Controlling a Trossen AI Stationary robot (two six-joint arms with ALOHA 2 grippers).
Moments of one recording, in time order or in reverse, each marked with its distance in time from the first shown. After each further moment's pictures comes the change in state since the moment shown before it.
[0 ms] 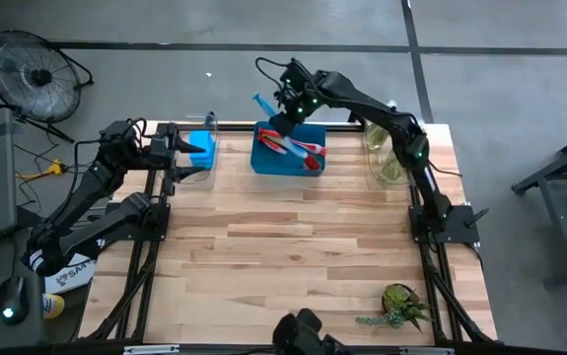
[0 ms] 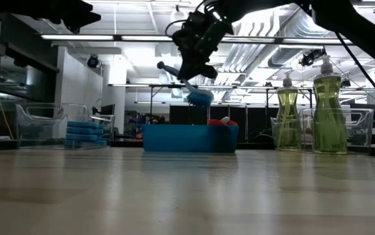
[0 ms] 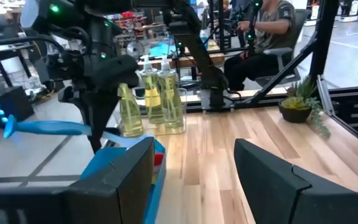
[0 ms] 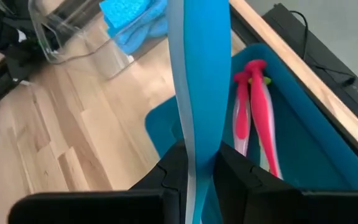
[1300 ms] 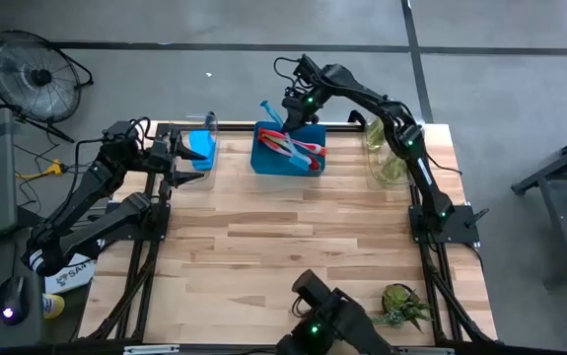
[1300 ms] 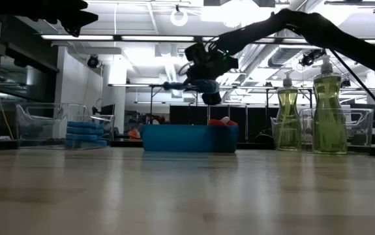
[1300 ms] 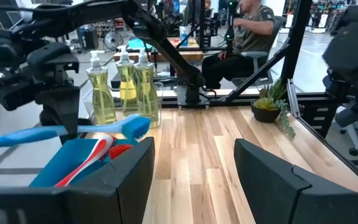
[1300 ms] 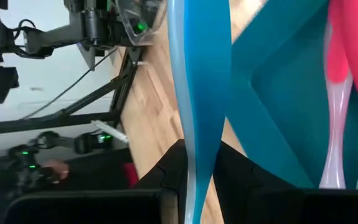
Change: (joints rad) left arm 0.000 0.000 0.000 -0.057 0.083 -0.051; right arm -0.179 0.151 0.000 -0.066 -0.657 0.091
